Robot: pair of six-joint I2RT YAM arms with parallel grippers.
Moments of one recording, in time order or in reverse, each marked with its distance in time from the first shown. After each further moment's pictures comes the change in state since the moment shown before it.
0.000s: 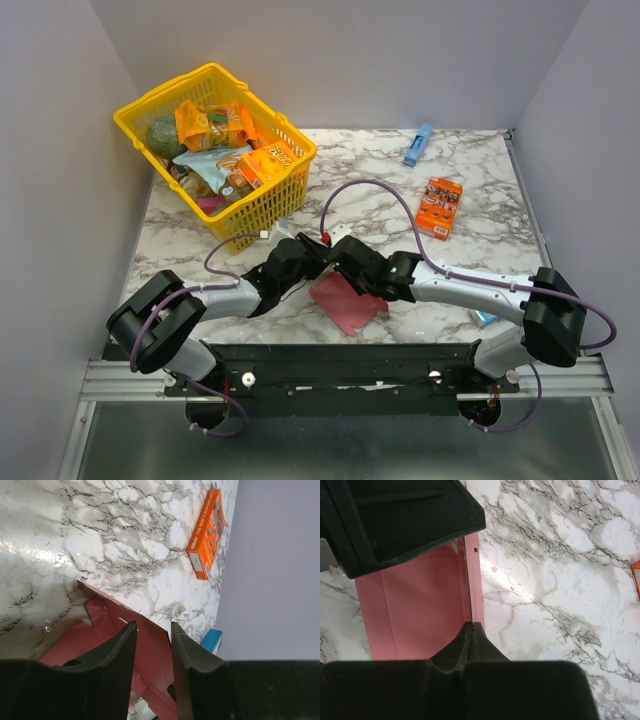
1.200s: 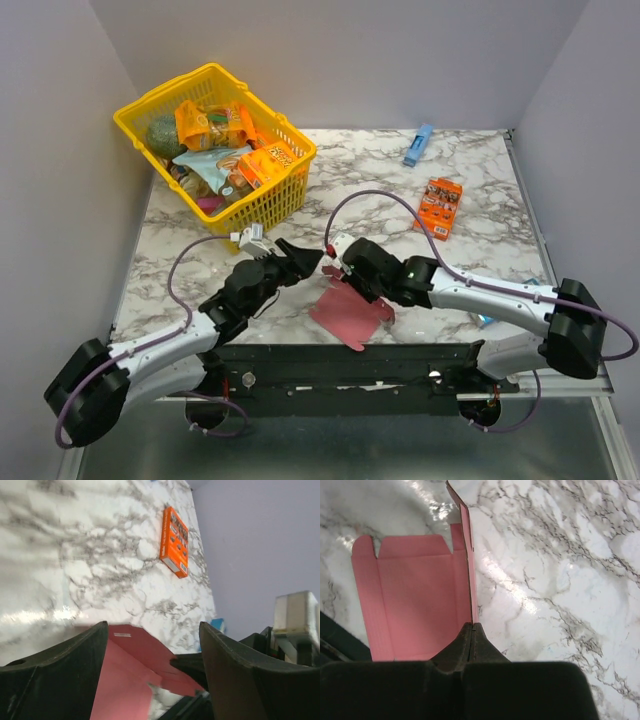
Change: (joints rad) left arm -0.014 -0.457 -0.207 -0.030 -0.042 0.249; right arm -0.006 -0.100 -0.058 -0.007 -0.130 -0.128
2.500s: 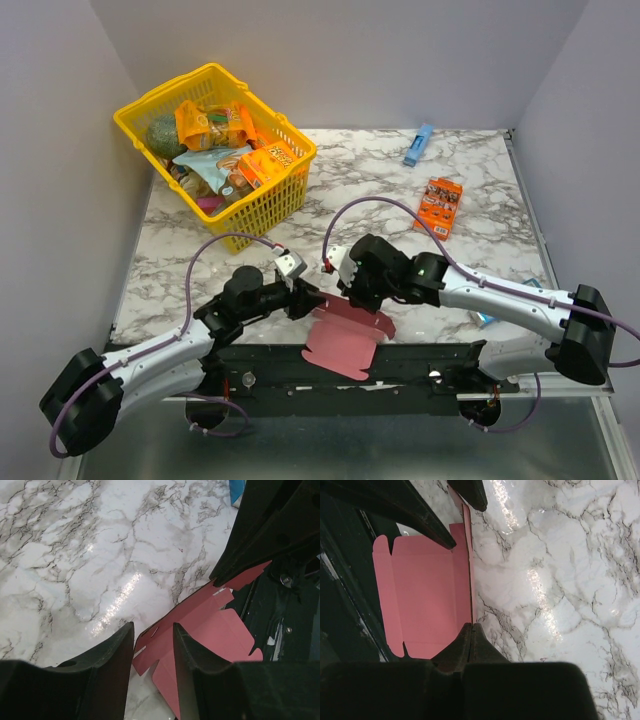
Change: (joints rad) left arm 0.008 -0.141 -0.051 -0.148 0.547 0.873; right arm -0.018 -0.077 0.014 -0.080 -0.424 -0.172
